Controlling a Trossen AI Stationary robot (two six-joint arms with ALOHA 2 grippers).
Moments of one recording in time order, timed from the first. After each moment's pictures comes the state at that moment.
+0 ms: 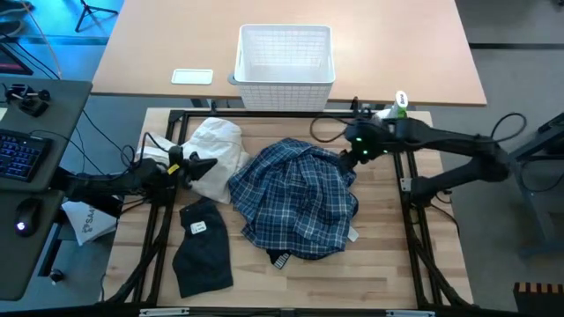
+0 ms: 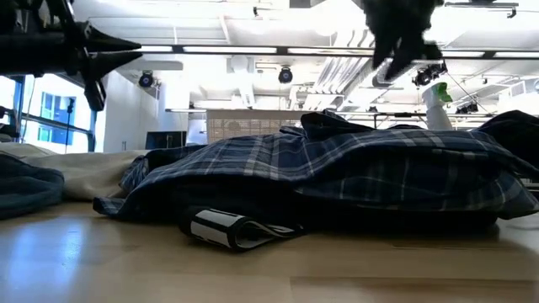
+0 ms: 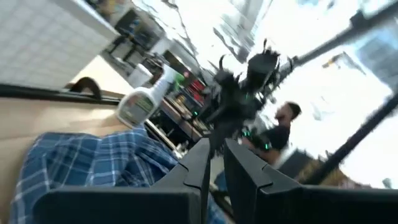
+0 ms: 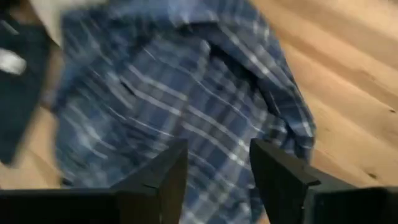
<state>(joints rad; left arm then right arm) 0.02 0.01 0.01 0.21 -0.29 -0.72 -0.23 1.26 1.24 -1.08 0.03 0.69</state>
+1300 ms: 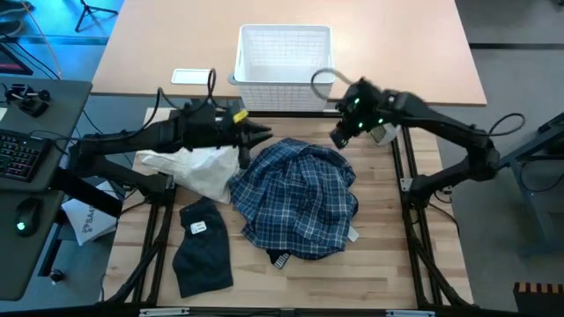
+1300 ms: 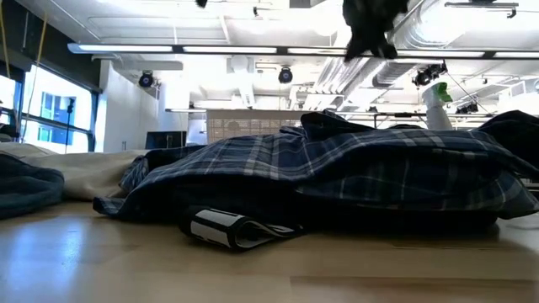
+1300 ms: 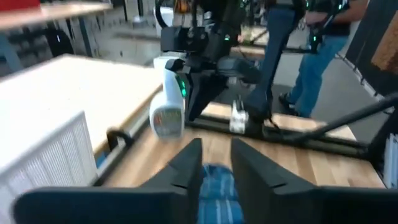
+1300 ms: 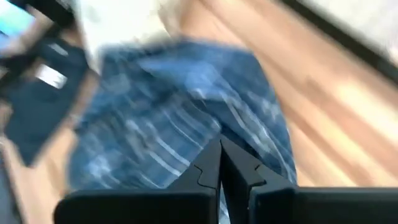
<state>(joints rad) 0.15 1.23 1.26 -0.23 -0.09 -0.04 -0.46 1.37 1.47 -0.98 -0.16 0.34</state>
